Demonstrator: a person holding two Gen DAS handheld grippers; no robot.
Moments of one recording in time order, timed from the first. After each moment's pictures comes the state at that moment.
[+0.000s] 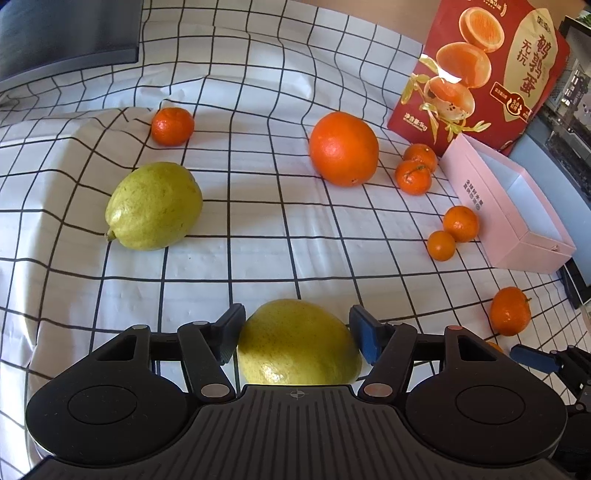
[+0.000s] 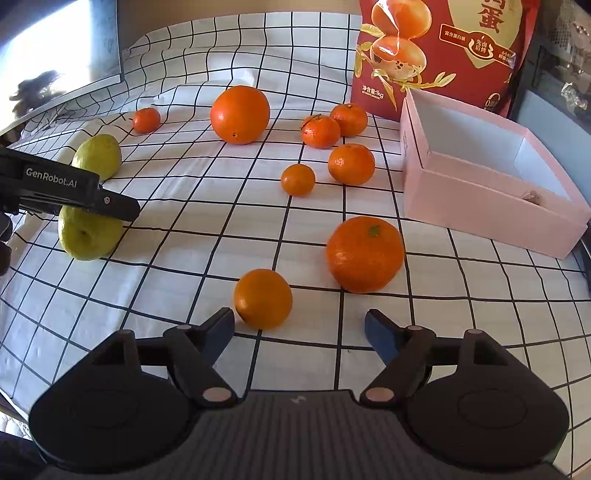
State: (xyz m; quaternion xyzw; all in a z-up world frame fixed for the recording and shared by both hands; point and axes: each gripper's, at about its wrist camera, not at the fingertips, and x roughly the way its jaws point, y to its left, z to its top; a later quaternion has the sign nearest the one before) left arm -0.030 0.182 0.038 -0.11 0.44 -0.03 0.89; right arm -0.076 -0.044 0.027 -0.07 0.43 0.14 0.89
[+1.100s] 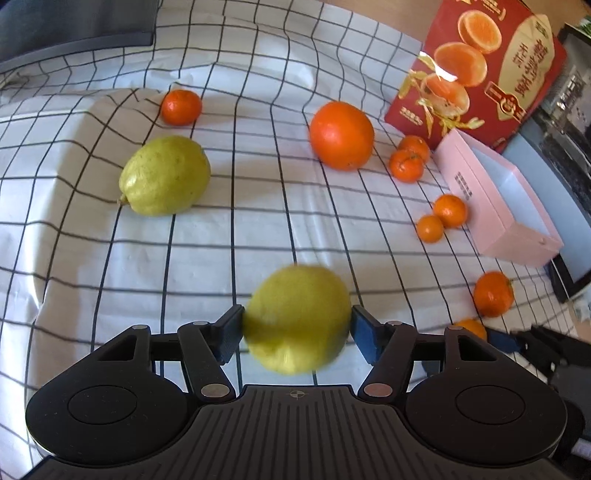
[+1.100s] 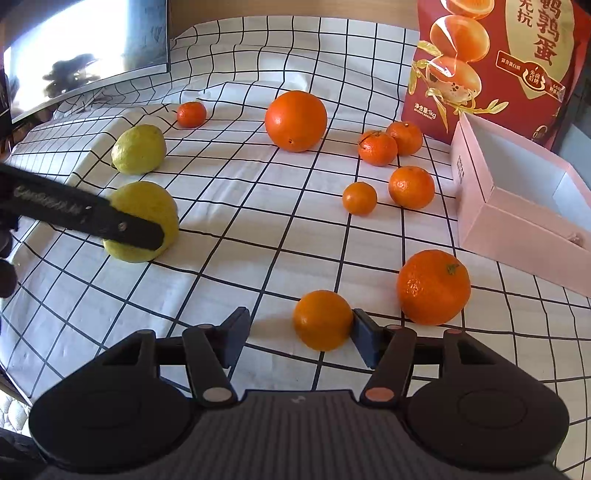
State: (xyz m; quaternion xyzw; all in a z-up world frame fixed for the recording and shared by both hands) left arm -0.051 0.186 0.042 -0.14 0.45 -0.03 0.88; right arm -0.075 -0.009 0.027 -0.09 0.42 0.20 0.88
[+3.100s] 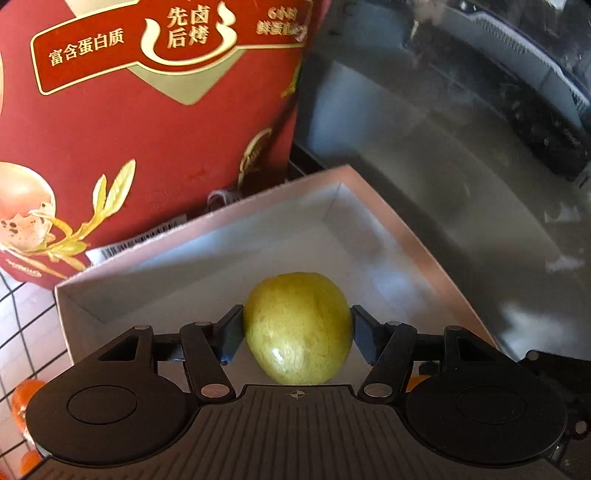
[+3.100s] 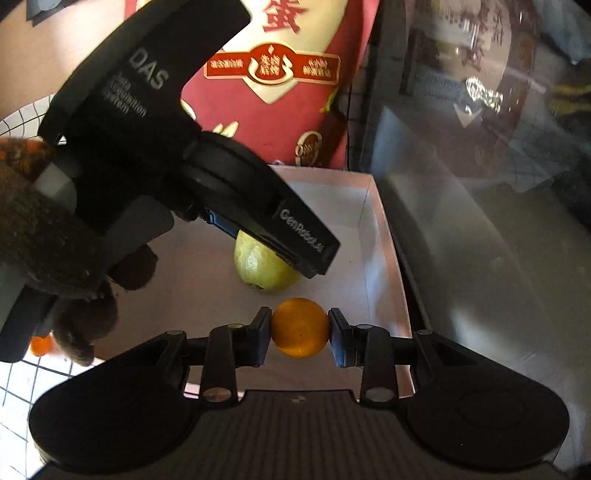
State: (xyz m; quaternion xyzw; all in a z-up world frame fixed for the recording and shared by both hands) left arm 0.246 -0.152 0.044 0.04 0.49 -0.26 0.83; right arm 0.107 -0.220 0.056 -0.04 0.42 0.04 0.91
